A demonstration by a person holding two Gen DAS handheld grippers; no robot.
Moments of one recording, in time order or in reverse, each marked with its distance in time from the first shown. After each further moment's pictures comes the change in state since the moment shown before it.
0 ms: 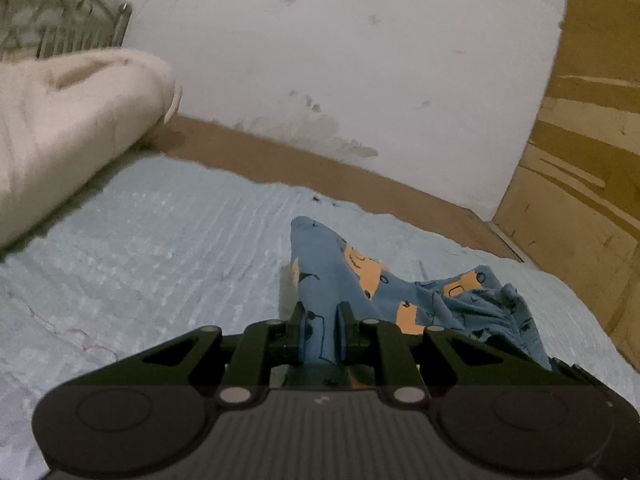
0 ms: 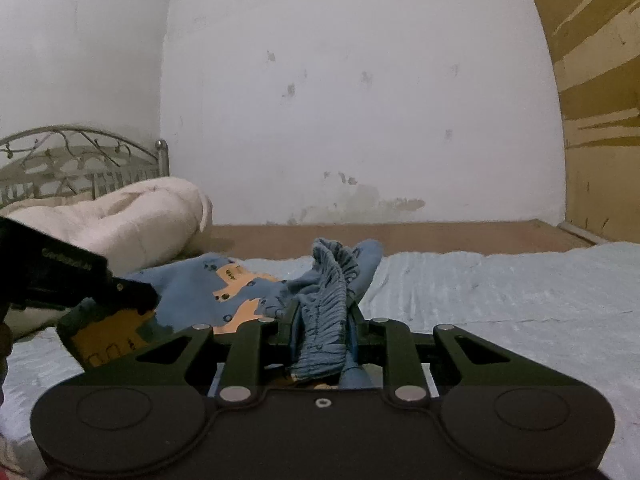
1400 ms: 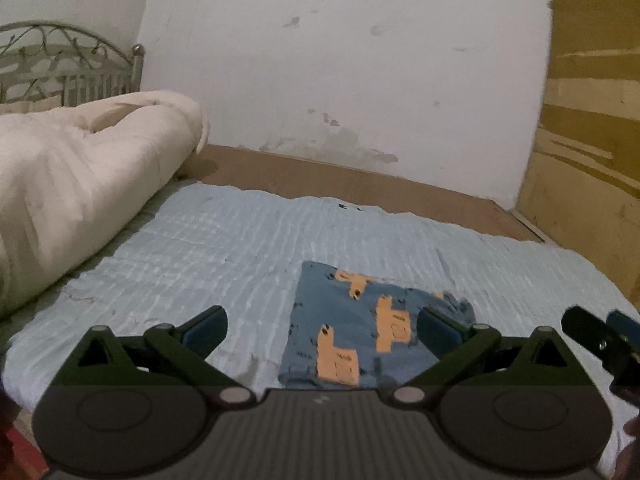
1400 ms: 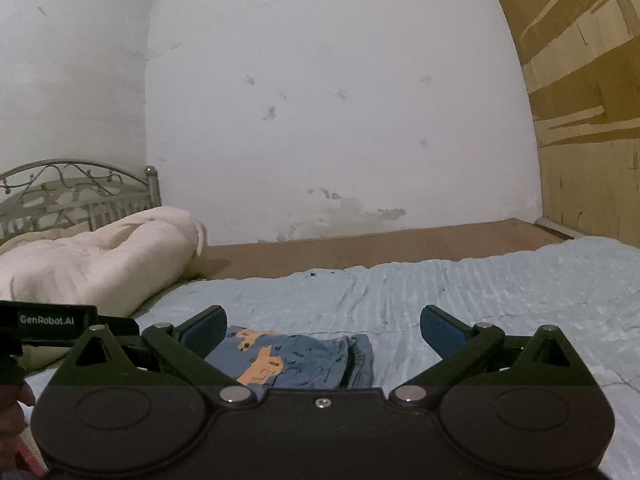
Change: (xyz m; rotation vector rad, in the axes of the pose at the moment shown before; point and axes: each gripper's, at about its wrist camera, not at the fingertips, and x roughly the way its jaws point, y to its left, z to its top) left arm -0.087 -0.023 -0.025 0.135 -0.048 0.119; right arm -0.099 -0.013 0.020 0.073 -0.047 -0.022
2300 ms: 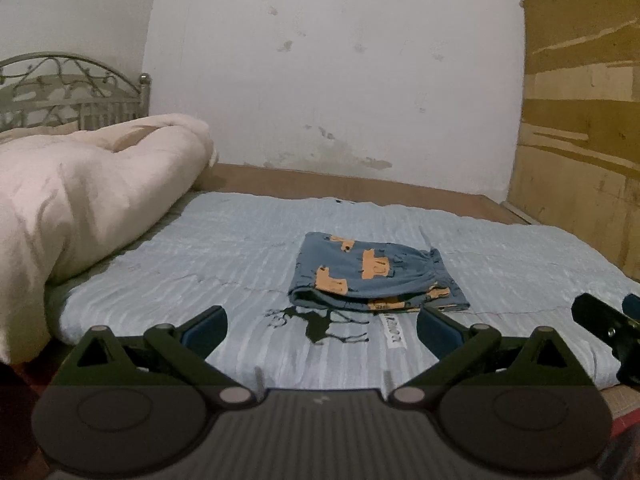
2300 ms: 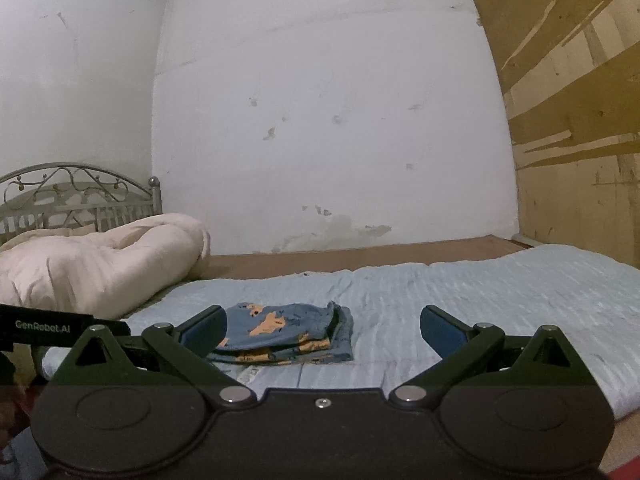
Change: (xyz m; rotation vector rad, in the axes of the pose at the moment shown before) left arm -0.116 -0.016 -0.080 0.049 -0.068 0.038; right arm -0.136 0.007 -0.046 -0.030 -0.066 -0.037
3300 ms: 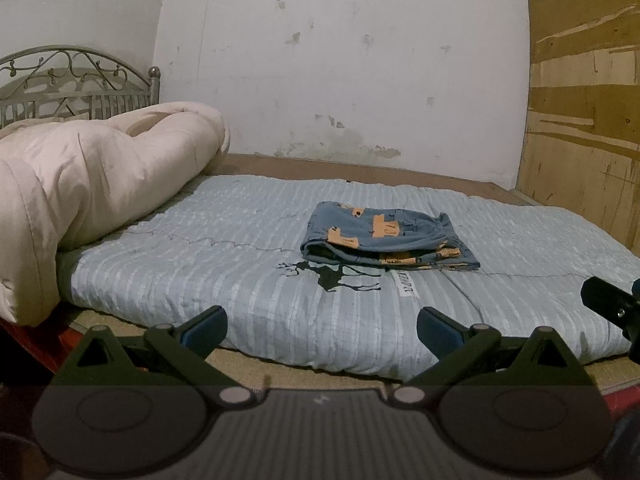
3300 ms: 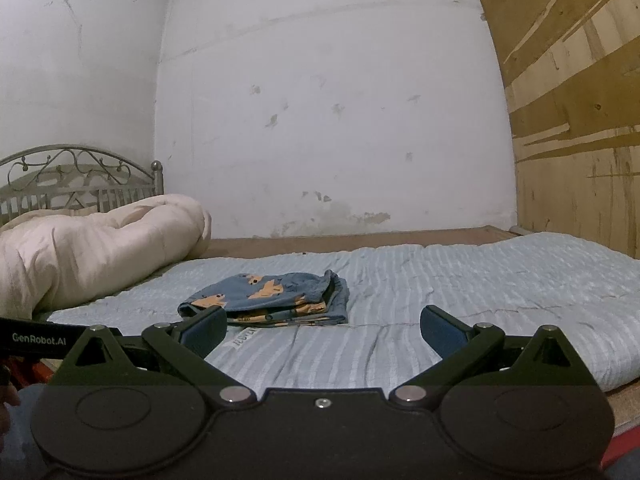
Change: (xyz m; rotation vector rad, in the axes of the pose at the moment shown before) left arm -0.006 0.005 -0.043 0.012 0.016 0.024; right arm -0.017 -0.007 -0.033 -0.025 0.031 0.000
